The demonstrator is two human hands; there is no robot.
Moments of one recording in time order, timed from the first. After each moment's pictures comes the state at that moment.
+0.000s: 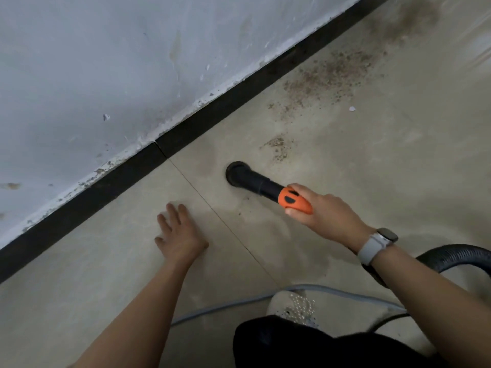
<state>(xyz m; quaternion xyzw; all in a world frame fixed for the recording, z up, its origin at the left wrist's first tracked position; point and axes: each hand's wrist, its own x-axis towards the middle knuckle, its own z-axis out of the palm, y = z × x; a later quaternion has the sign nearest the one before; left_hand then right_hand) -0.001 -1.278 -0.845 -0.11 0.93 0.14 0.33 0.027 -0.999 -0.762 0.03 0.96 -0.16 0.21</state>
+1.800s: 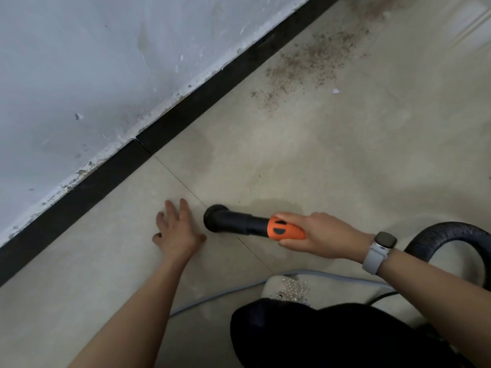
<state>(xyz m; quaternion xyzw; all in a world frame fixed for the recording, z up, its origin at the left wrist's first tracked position) 0.007 -1.270 -0.851 -0.07 0.94 0.12 0.32 0.075 -0.996 -0.754 -0.05 0.92 -0.21 0.33</state>
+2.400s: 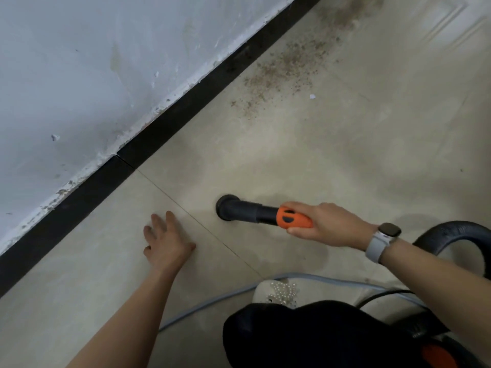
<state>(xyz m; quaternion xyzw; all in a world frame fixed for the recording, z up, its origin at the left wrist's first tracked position) 0.004 -1.261 -0.844 -0.08 0.94 0.14 0.31 0.075 -0.958 -0.739 0.00 0.93 -0.18 0.31</state>
